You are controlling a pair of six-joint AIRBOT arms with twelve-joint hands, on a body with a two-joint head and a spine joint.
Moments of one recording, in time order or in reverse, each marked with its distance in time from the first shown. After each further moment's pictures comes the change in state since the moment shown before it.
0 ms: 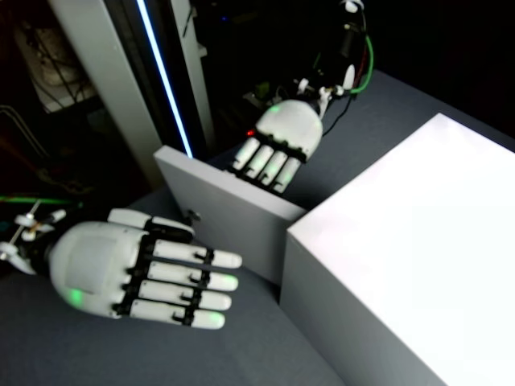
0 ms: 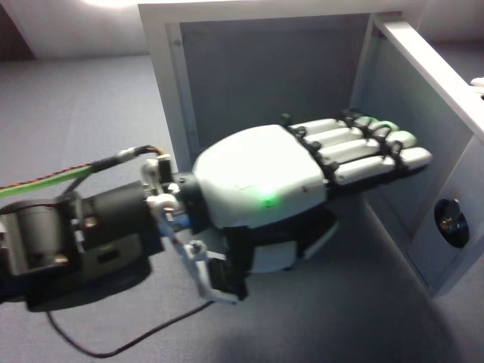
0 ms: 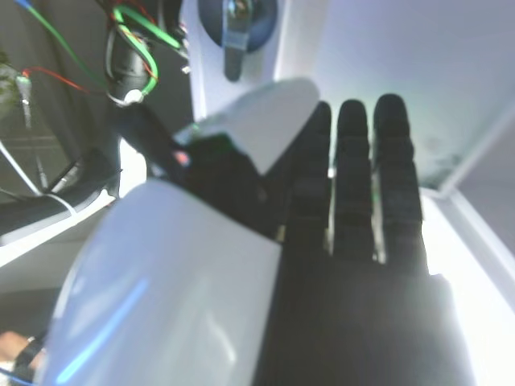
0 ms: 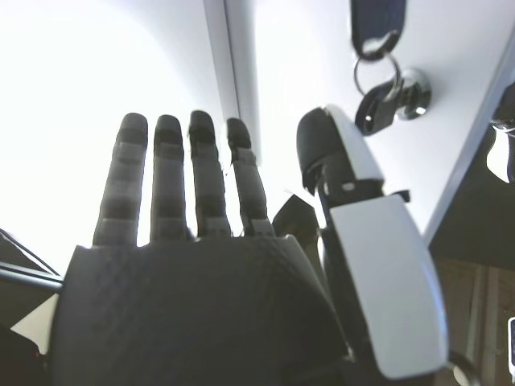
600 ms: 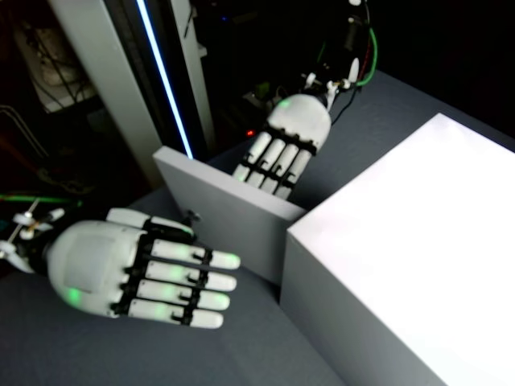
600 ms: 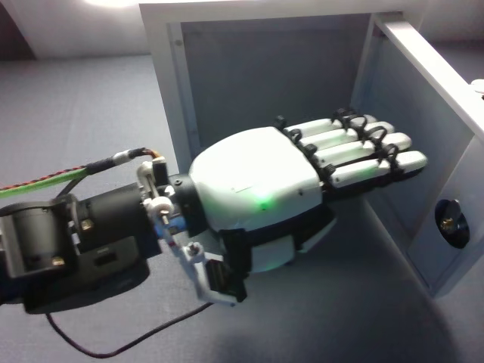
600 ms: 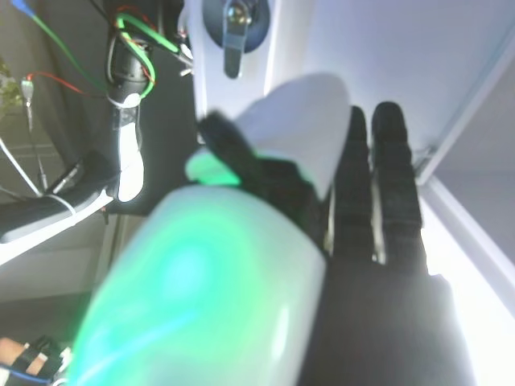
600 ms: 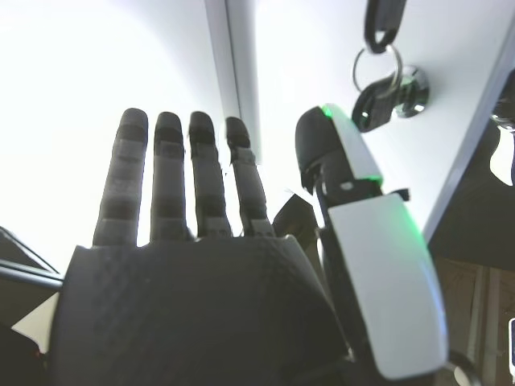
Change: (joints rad) left arm -0.006 -0.026 0.013 0.014 -0.003 0.000; right arm -0.004 0.004 -0.002 0.003 0.003 -0.007
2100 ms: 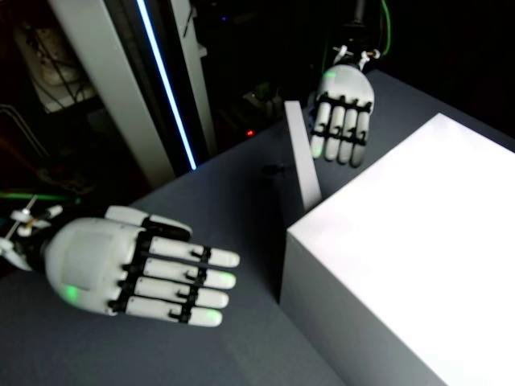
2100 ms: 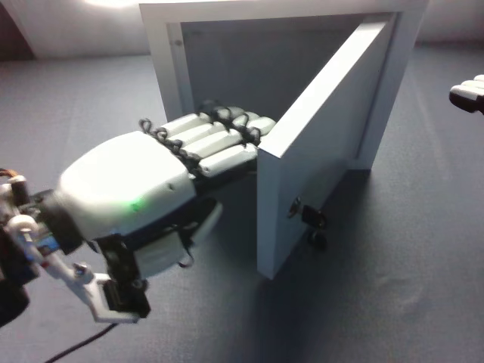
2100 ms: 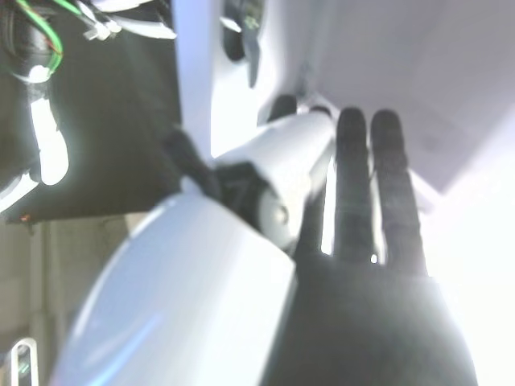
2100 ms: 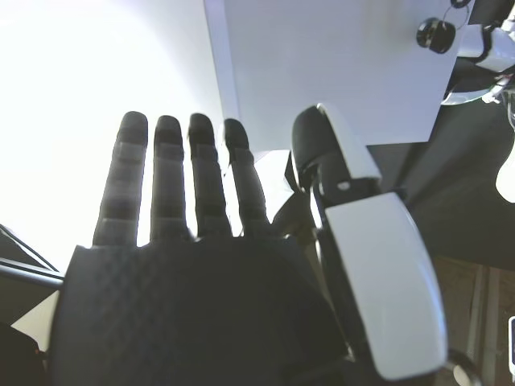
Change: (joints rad) left arm 0.209 0.250 -0.122 -0.194 -0.156 0.063; right arm 0.000 0.013 -0.020 0.001 0.002 -0.003
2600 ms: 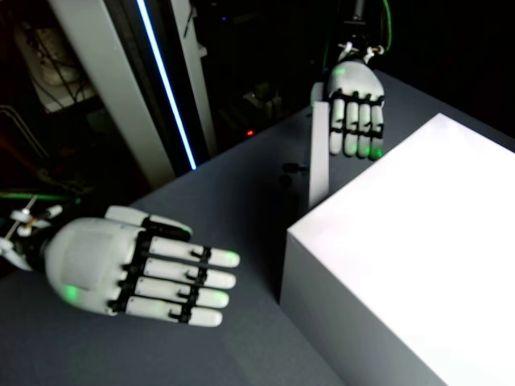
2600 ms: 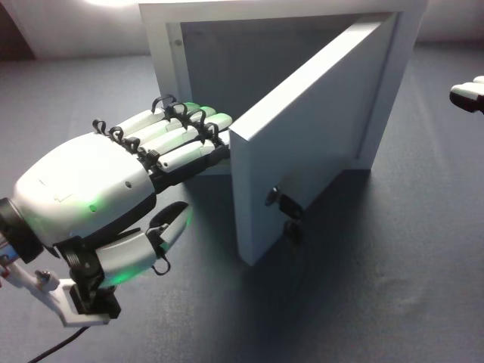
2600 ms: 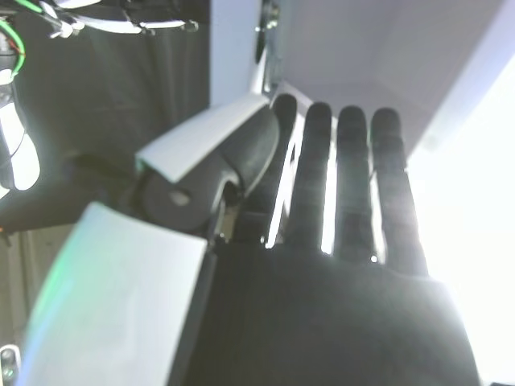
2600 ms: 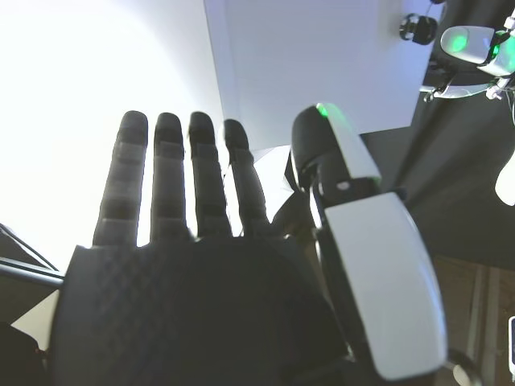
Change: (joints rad) left arm 0.102 0.068 -0.046 -0.149 -0.109 0.085; right arm 0.000 0.001 -0.002 0.000 0.002 0.000
